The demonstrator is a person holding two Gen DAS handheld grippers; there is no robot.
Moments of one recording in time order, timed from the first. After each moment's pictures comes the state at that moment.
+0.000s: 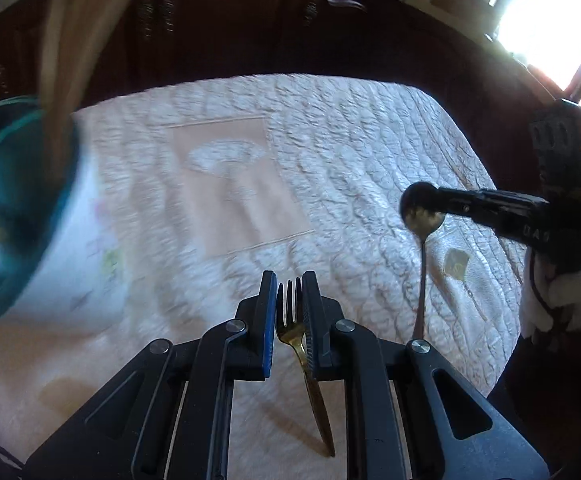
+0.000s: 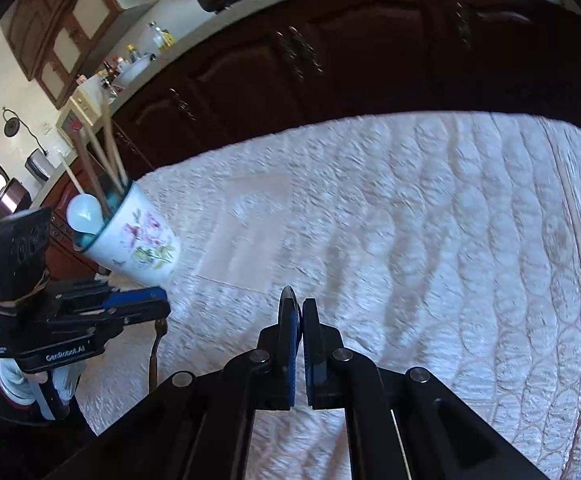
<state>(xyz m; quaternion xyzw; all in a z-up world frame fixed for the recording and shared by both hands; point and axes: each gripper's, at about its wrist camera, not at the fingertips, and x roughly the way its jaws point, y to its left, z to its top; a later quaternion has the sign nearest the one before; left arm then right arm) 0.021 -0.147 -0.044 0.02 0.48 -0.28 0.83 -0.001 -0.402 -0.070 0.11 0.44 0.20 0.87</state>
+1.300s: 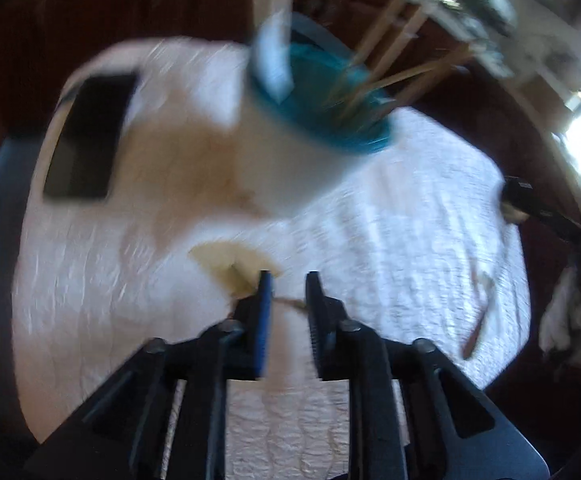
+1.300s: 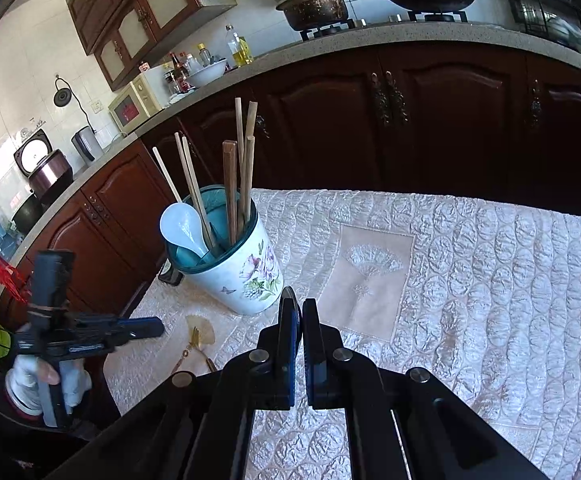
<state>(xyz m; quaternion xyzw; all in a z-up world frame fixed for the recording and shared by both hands) -0.025 0.008 -0.049 -0.13 0.52 -0.13 0.84 -0.021 -0.310 0.001 0.06 0.38 0.27 0.88</state>
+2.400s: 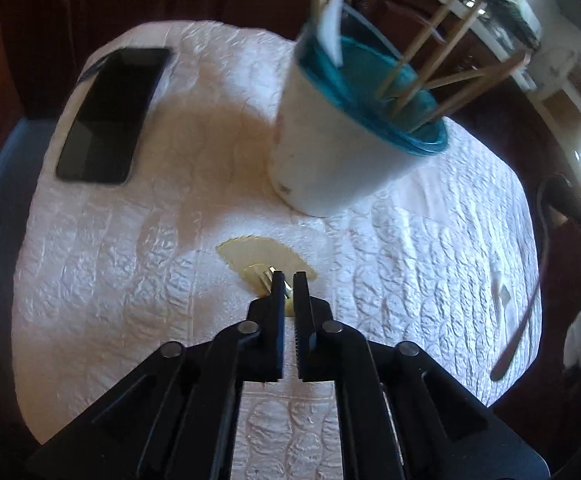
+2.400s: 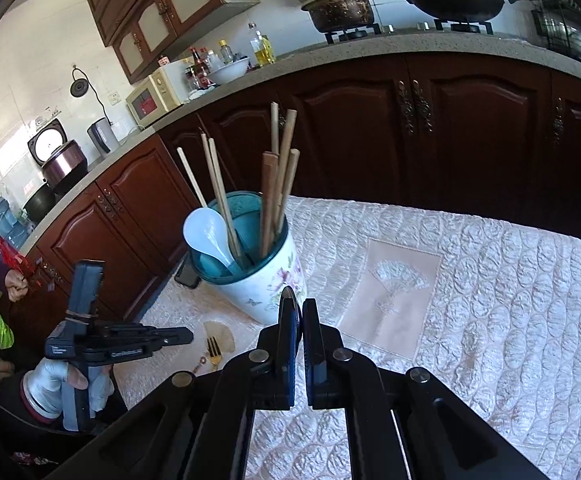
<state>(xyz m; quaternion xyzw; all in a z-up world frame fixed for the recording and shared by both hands) -0.025 0.019 -0.062 -0.14 0.53 -0.10 0.83 -0.016 -0.284 0.016 0.05 0.37 0.30 0.88</state>
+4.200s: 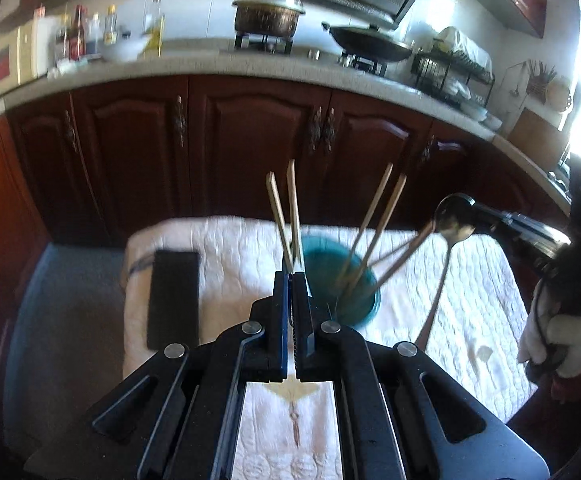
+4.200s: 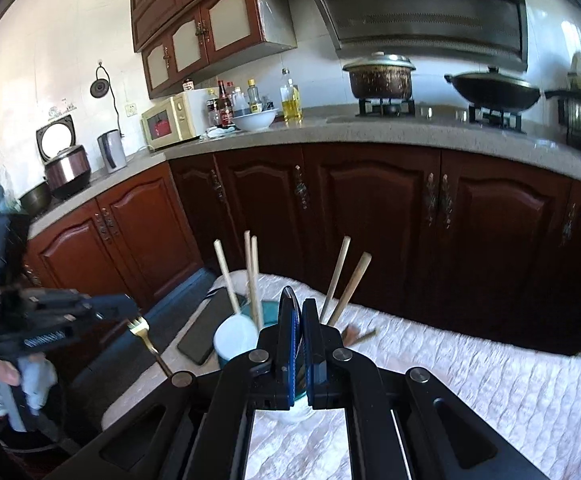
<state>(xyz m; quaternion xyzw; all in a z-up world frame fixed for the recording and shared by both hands) -0.023 0.048 0.109 -0.05 0.34 -0.10 0.93 0.006 -0.202 0.100 -0.02 0.27 0.28 0.92</state>
